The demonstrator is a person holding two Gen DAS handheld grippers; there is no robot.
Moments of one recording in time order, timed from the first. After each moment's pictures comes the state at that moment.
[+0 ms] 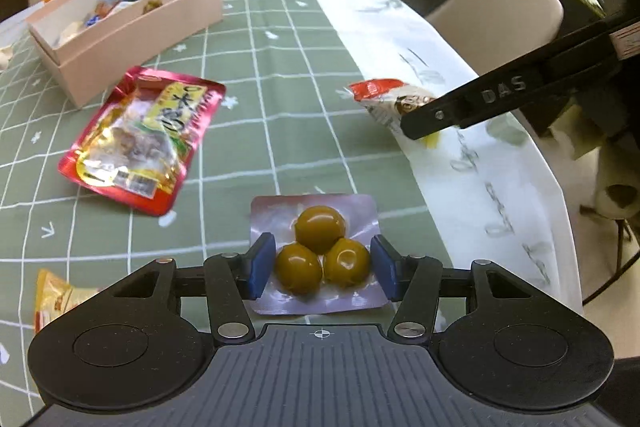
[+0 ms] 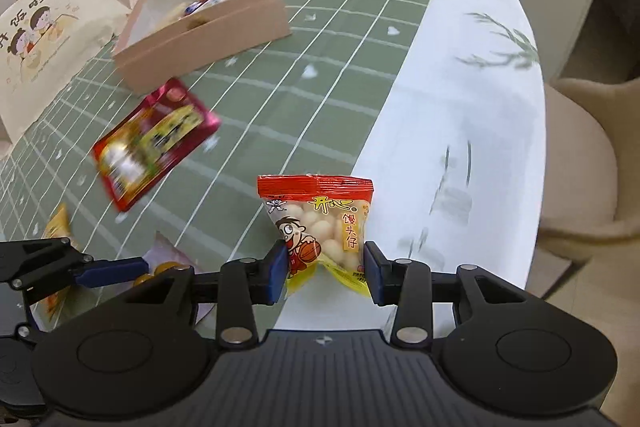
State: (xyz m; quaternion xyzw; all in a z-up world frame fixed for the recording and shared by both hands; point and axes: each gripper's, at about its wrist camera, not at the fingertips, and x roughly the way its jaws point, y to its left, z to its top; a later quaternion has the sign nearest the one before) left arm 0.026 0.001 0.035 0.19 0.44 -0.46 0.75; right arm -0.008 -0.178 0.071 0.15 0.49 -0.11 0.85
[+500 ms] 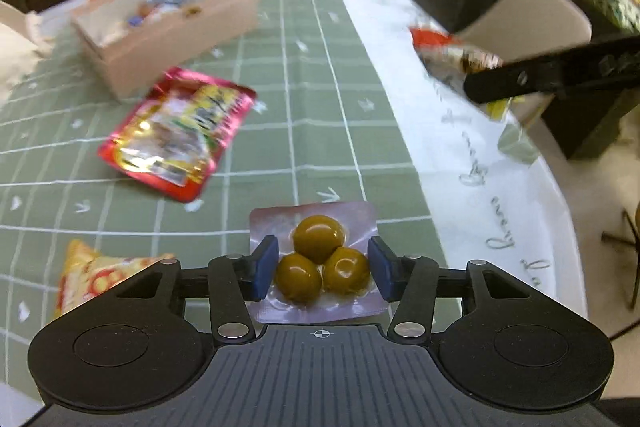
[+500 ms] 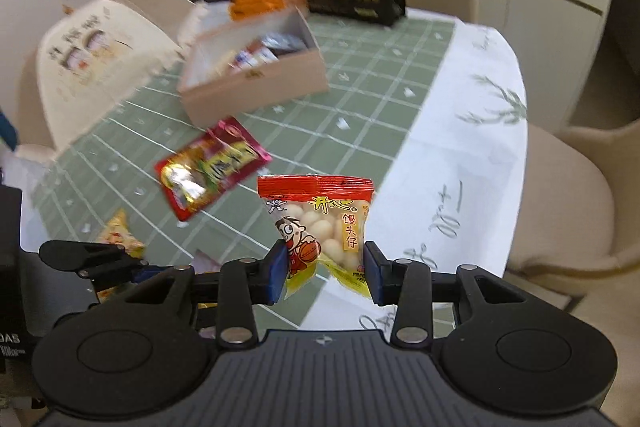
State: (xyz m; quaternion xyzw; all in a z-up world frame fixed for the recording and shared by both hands) left arm 0.006 0.018 0.059 0.16 0.43 -0.40 0.79; right arm -0.054 -0.166 0.130 0.13 0.42 -0.07 0.89
